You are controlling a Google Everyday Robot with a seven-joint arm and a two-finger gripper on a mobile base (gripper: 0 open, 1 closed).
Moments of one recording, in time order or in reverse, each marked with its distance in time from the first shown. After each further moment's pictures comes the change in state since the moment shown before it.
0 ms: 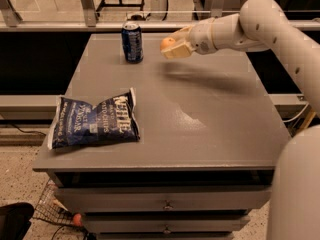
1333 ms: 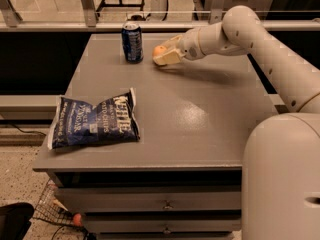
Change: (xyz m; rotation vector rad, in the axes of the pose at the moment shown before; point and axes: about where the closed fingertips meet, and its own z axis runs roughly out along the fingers) arm 0.028 -0.003 0.051 -0.060 0.030 0.078
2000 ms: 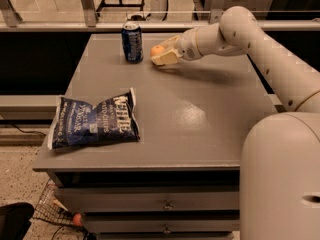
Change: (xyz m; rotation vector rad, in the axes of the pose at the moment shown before) arm 0.000 0.003 0.007 -0.012 -0.001 0.001
